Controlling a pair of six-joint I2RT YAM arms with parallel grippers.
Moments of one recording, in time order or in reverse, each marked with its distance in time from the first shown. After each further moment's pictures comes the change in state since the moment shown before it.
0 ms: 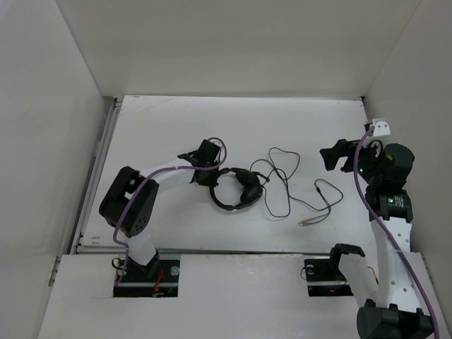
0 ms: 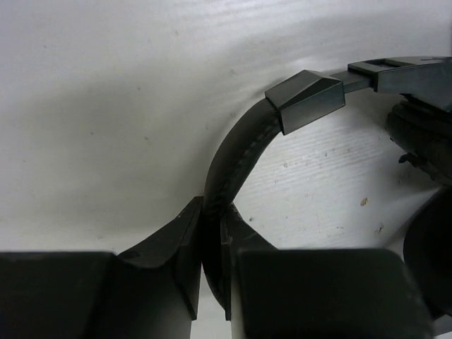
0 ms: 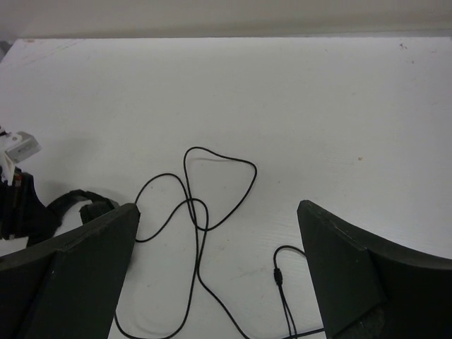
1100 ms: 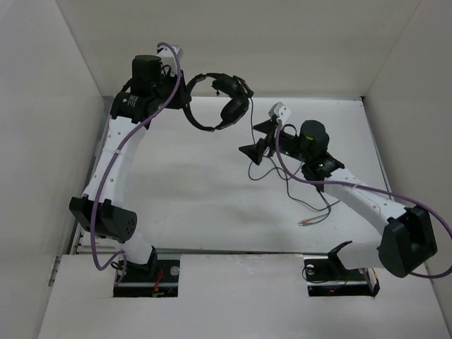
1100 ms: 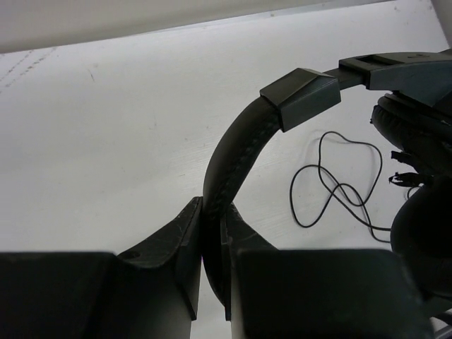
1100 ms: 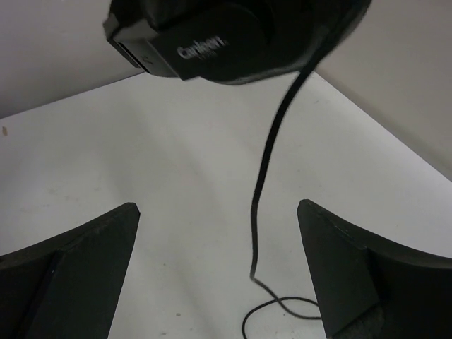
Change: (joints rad) left arm 0.323 -0.087 0.909 -0.443 0.226 0.207; right arm 0.707 0.540 0.071 0.665 -0.064 -0.132
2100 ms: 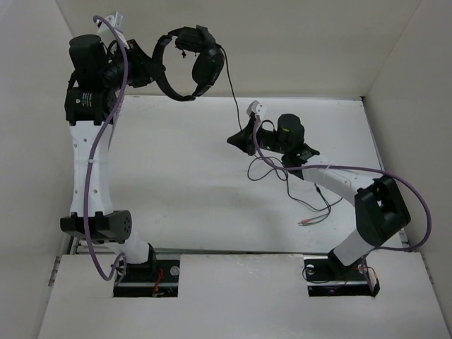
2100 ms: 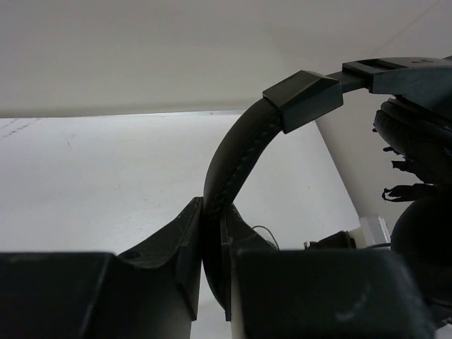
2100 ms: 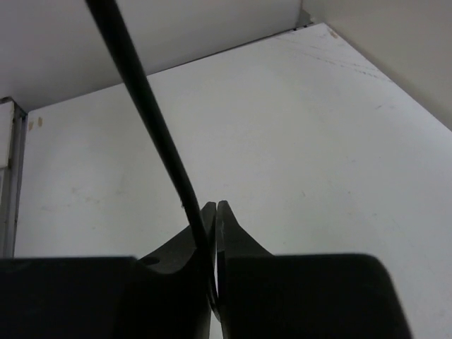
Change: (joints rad) left arm 0.254 -0.036 0.235 0.022 0.320 -0.240; right arm 0.043 0.301 0.136 0.137 -0.108 0.045
